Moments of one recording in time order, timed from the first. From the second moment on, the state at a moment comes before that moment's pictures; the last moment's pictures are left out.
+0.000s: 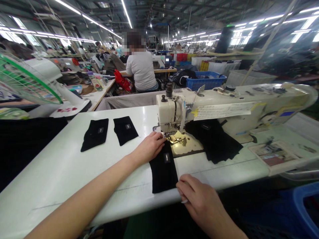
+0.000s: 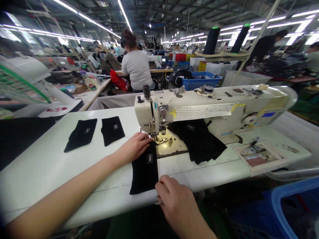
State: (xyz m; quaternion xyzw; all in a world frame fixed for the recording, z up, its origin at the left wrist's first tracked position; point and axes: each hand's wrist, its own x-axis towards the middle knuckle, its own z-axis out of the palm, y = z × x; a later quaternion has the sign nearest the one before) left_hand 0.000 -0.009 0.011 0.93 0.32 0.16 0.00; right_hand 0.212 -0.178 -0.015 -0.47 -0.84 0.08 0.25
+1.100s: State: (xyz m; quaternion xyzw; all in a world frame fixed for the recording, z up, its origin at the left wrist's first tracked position) left_hand -0.011 -0.084 0.010 0.97 0.18 0.17 0.04; right_hand 0.213 -0.141 -0.010 -0.49 -0.85 0.05 0.18
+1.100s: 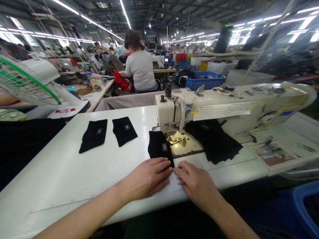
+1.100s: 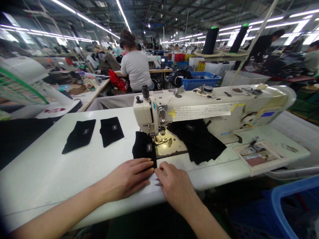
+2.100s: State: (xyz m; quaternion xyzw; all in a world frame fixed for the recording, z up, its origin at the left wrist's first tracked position) left_hand -0.011 -0.013 0.010 0.96 0.20 0.18 0.03; right_hand 0.211 -0.095 -0.004 -0.54 -0.82 -0.01 0.18
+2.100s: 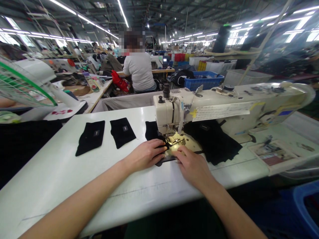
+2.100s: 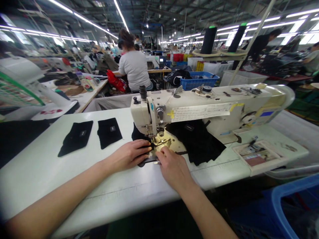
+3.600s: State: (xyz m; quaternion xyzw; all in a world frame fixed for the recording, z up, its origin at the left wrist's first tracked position) left_hand -0.076 0.023 0.000 0.91 0.35 0.20 0.08; right_hand 0.326 -0.084 0.075 -0.78 -0.56 -0.09 0.27
